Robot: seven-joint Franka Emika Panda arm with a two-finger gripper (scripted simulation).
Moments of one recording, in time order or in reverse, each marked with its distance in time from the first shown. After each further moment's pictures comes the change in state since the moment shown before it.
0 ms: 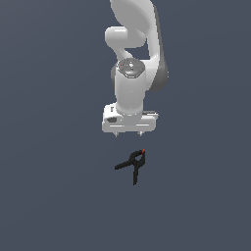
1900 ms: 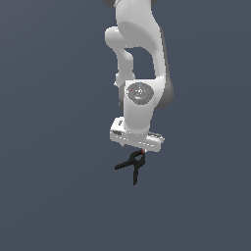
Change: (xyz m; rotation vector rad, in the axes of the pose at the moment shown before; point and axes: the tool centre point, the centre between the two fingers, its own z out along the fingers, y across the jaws) arm 0.038 -0.023 0.047 0.002 -0.003 0.334
